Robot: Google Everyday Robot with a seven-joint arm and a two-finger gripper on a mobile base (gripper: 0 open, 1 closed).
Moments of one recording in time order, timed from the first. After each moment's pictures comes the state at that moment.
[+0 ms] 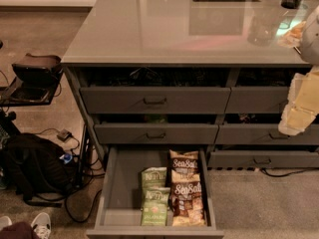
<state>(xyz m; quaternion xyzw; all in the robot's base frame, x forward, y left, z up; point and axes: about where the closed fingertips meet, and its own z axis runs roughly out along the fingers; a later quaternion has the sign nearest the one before) 0.438 -0.217 0.976 -0.60 0.78 -0.03 0.16</state>
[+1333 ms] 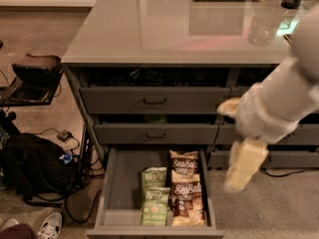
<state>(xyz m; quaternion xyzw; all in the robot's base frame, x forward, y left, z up) 0.408 -0.143 0.843 -0.65 0.74 0.10 0.15</state>
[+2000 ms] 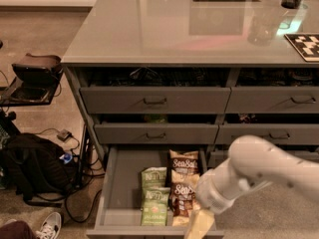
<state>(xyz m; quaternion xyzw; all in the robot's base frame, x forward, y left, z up) 0.356 -0.073 0.604 -0.61 0.73 0.28 0.13</state>
